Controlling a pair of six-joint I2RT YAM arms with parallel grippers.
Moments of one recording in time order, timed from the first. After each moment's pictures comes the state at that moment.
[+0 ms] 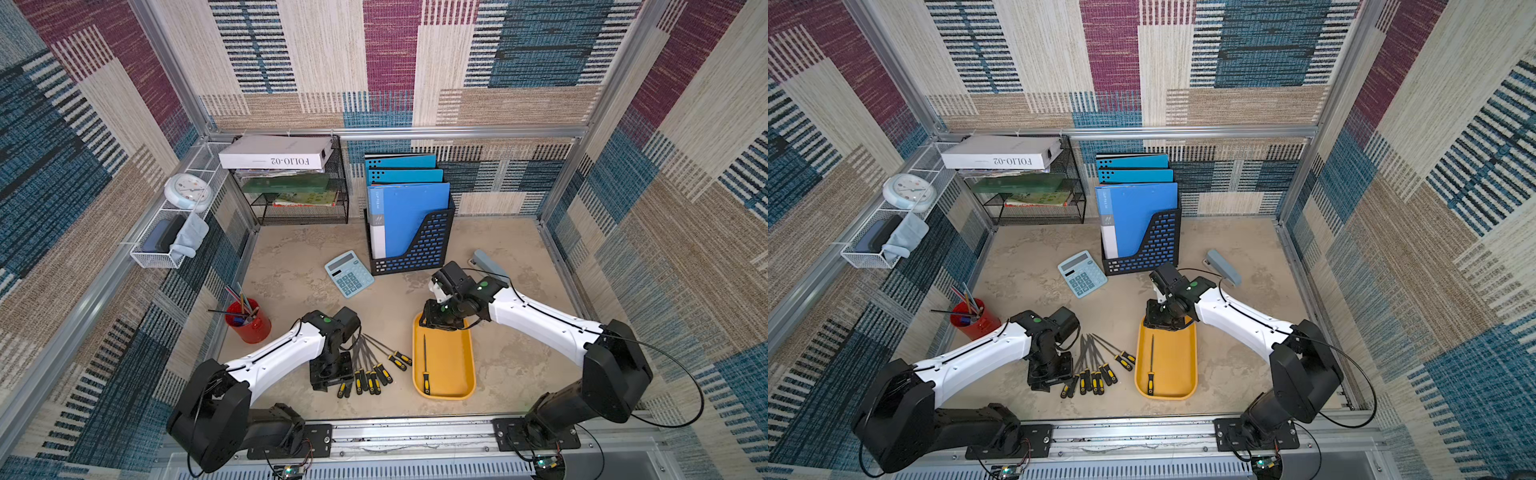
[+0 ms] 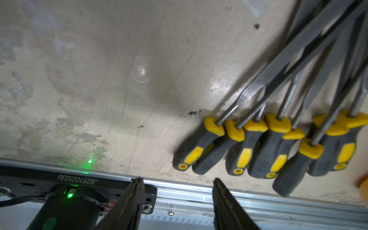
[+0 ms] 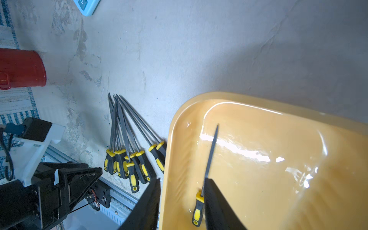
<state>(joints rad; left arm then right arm) -0.58 1.34 0.75 -1.11 0.15 -0.79 0.71 1.53 1.12 -0.72 -0.25 0.68</state>
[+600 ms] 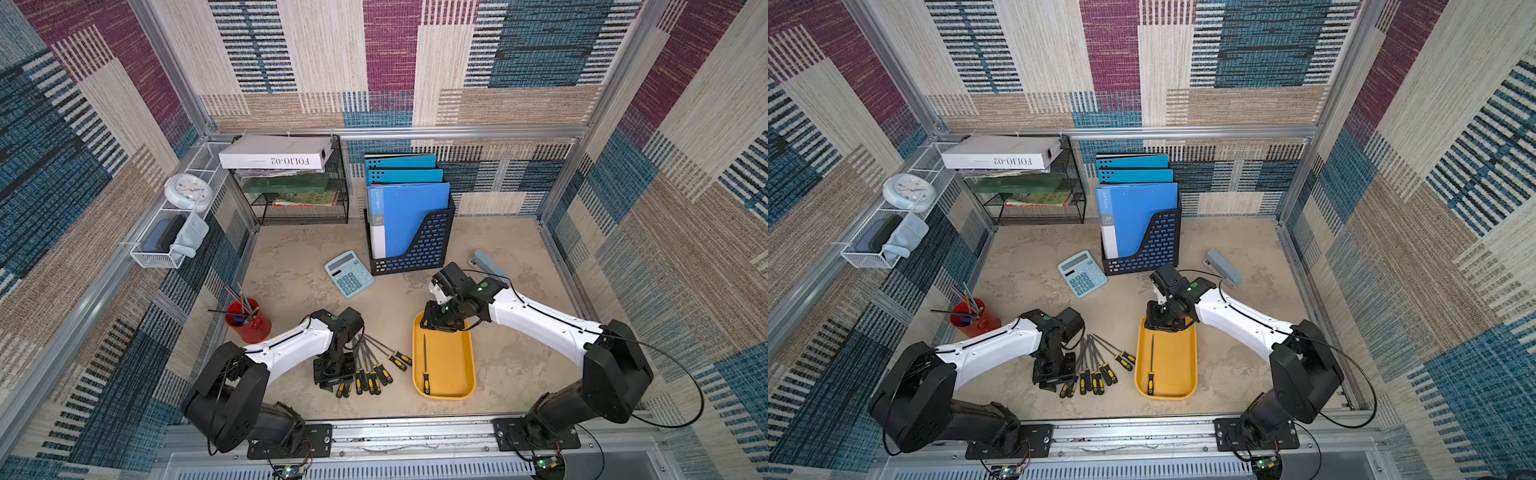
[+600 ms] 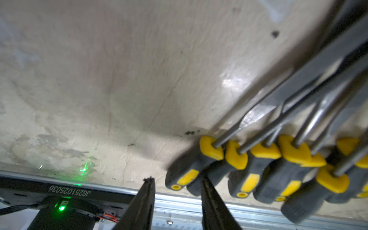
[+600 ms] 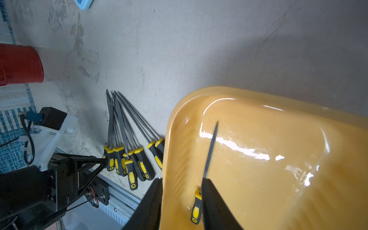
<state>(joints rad) -0.57 1.43 0.73 -1.06 0.14 -0.79 0.71 1.53 1.11 -0.72 -0.26 0.68</state>
